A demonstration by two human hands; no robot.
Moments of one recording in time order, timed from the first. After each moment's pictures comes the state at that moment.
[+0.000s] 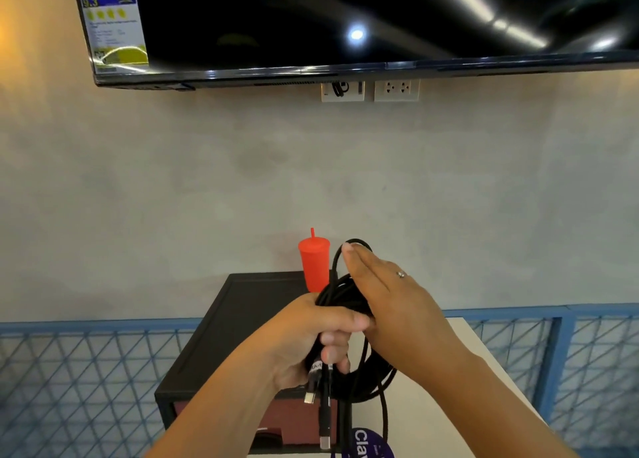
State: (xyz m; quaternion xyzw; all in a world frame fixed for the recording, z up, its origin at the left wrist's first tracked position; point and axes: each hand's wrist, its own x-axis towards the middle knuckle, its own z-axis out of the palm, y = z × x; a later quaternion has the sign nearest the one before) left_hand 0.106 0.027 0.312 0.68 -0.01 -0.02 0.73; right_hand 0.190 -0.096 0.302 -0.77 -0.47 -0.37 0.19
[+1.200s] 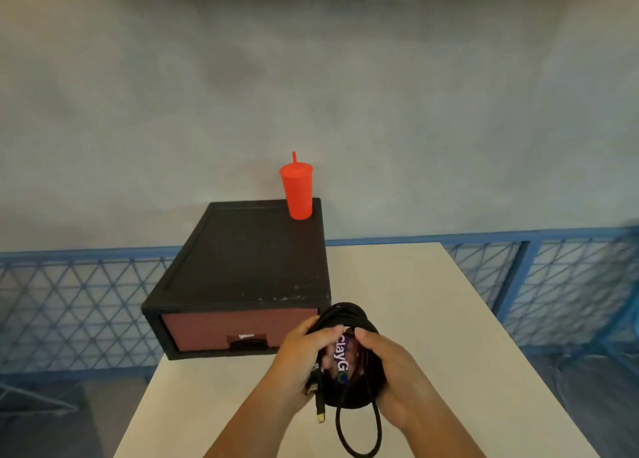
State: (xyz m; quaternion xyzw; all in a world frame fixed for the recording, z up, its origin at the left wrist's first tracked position) left_hand 0.106 -0.004 0.151 0.55 0.23 0.03 0.80; right_hand 0.159 -0.127 0.136 -0.52 -0.03 0.37 0.77
